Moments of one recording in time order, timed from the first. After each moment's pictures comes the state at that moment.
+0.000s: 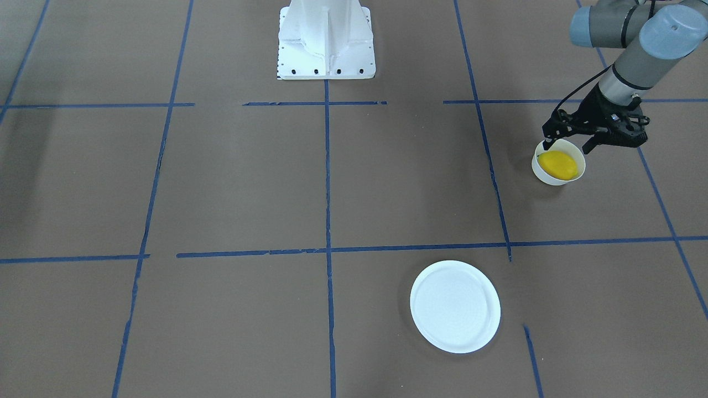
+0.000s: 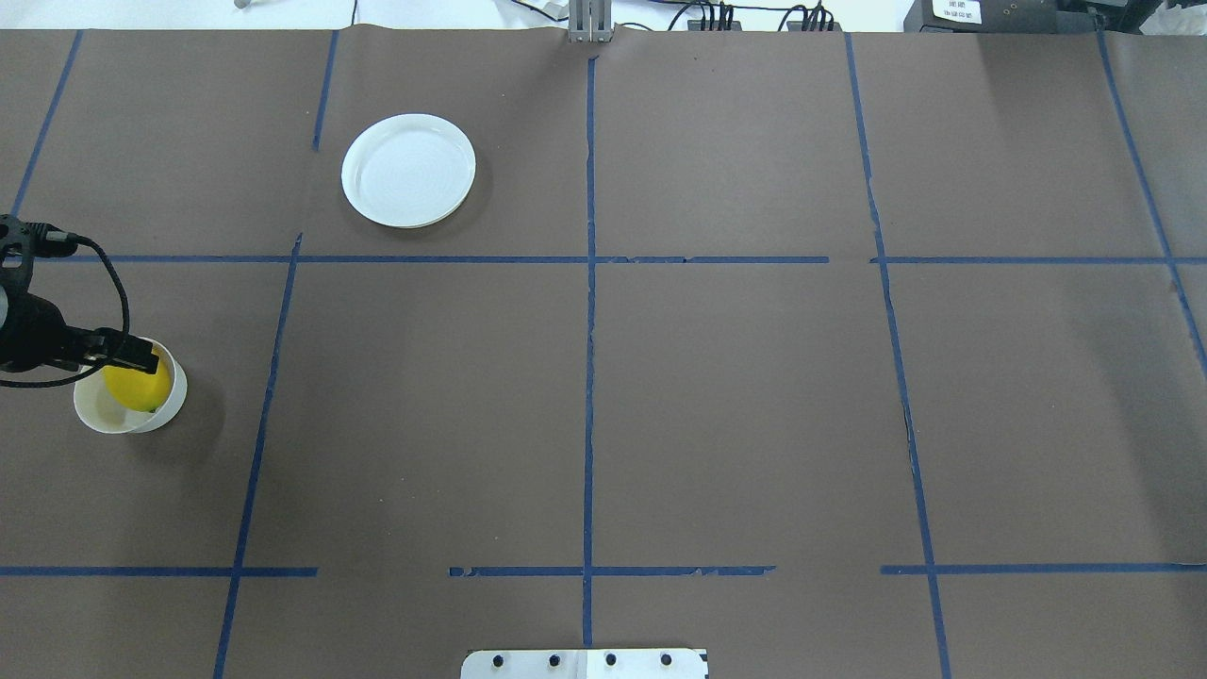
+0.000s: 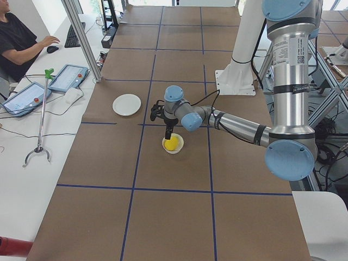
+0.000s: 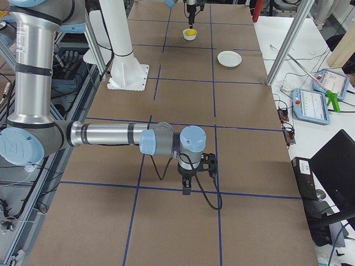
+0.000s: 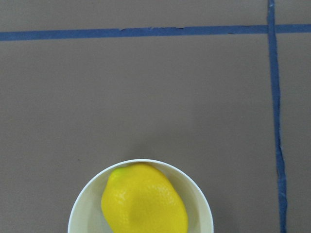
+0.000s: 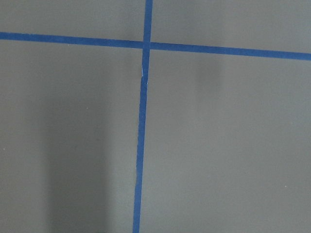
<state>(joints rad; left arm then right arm) -0.97 -1.49 -1.91 -2.00 -2.15 -0.66 1.54 -1.71 1.75 -1.64 2.28 -0.04</state>
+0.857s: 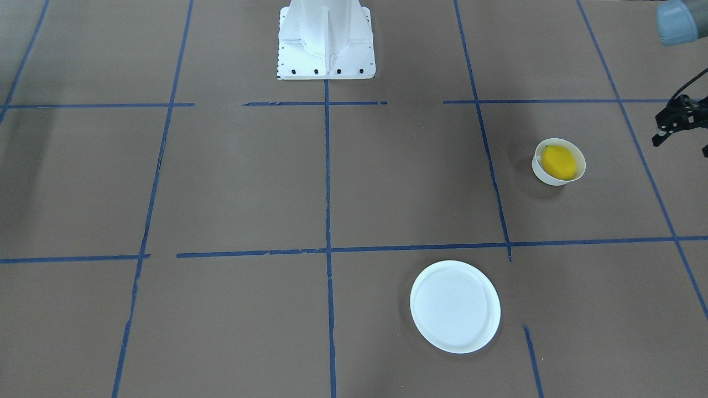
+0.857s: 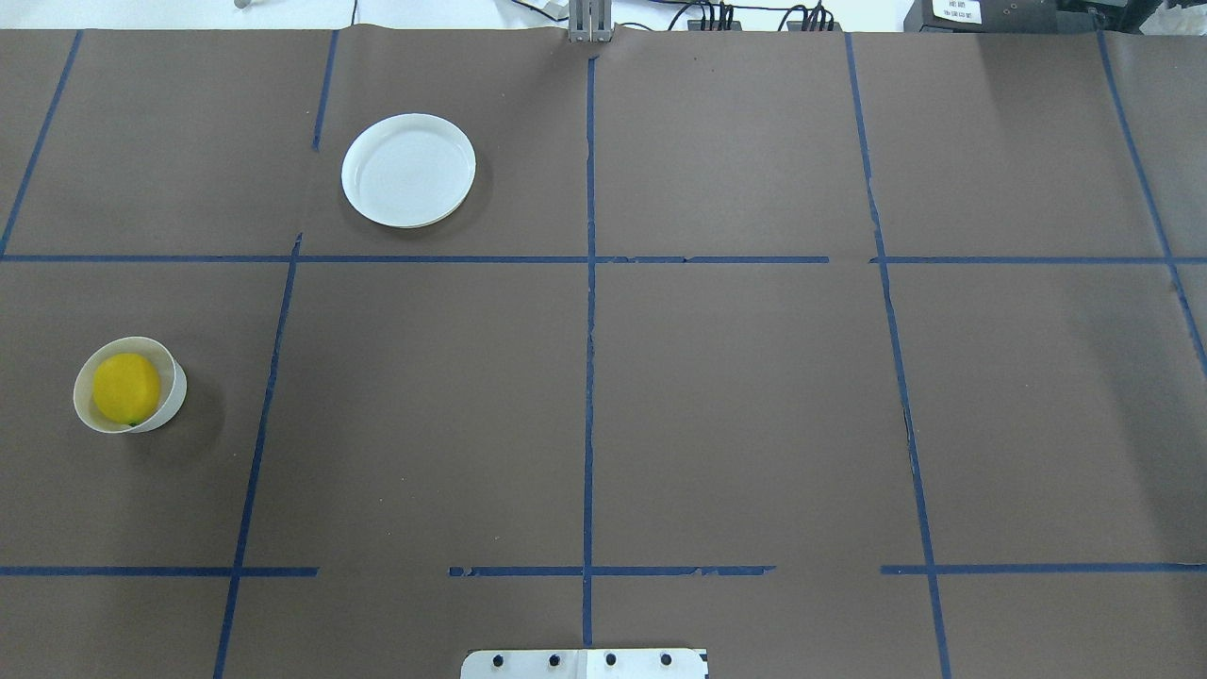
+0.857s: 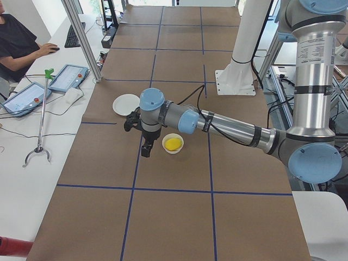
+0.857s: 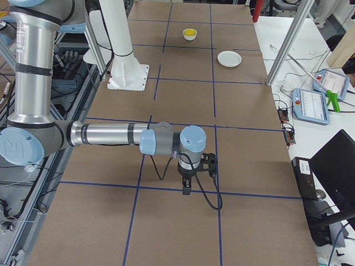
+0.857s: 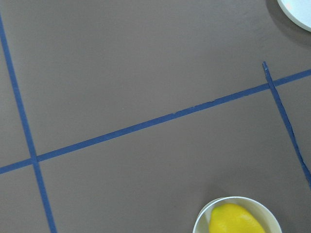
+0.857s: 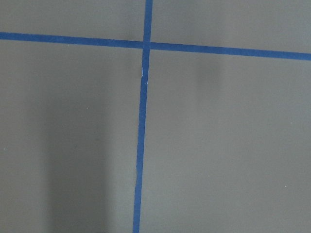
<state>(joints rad) -1.47 -1.52 -1.86 -1.56 -2.32 0.02 1.54 -1.71 1.75 -1.64 2.28 -0.04</state>
